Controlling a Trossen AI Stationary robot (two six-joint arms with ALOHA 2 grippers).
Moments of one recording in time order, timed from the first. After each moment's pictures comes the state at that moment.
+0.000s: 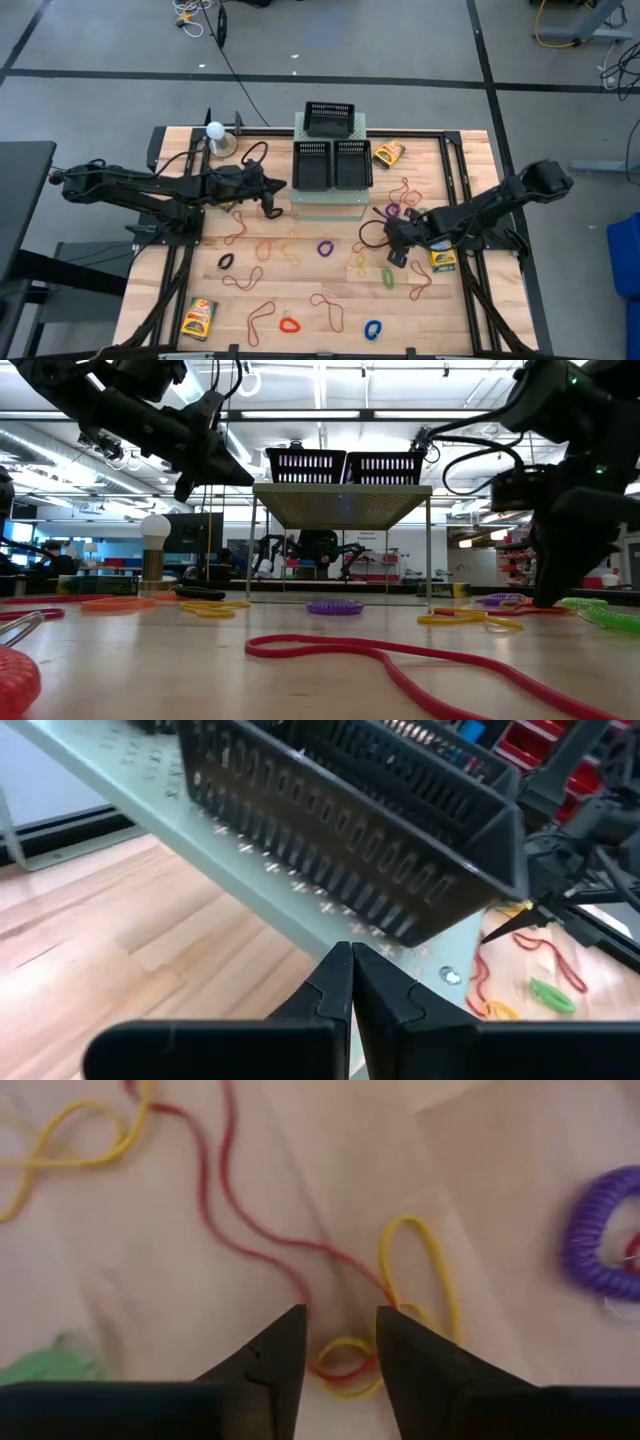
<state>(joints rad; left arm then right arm) 0.12 1.02 0.42 0.28 -0.28 -0.46 0.29 1.35 0.53 -0.42 0.21 0.66</state>
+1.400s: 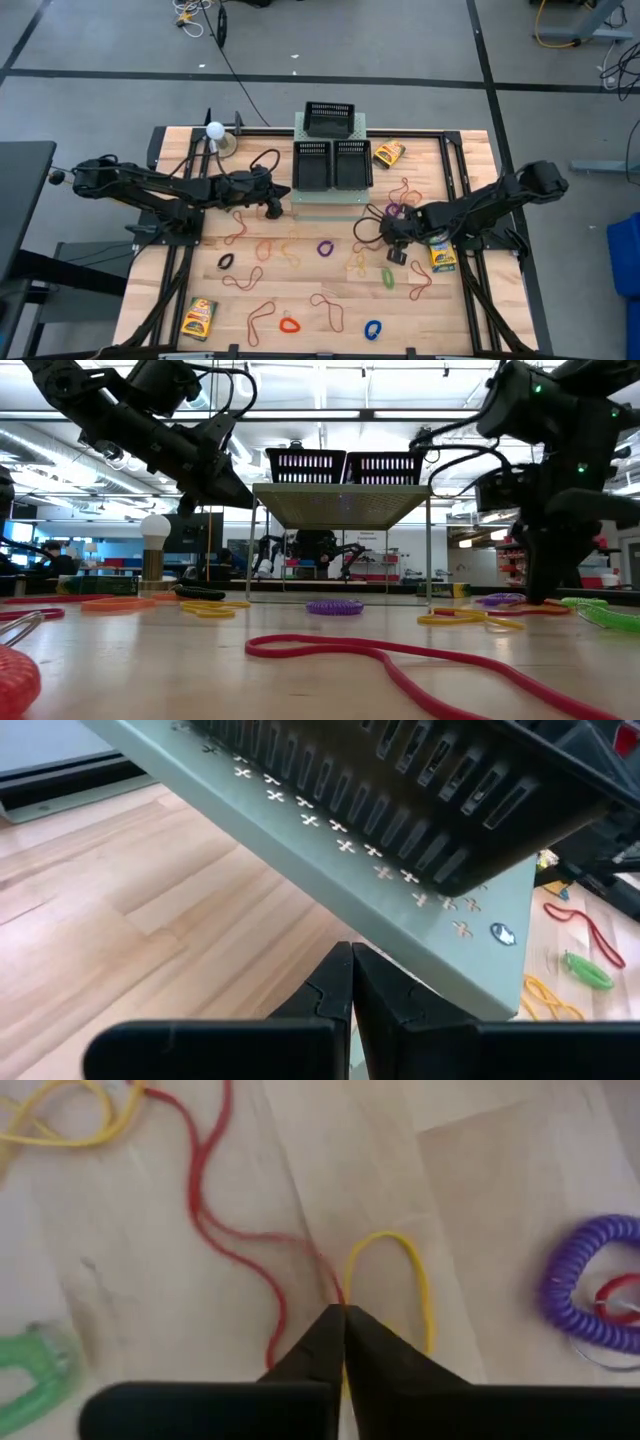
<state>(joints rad) 0.10 1.16 0.42 0.33 -0.29 -0.49 0.22 1.39 0.61 -0.51 0.13 0.49</state>
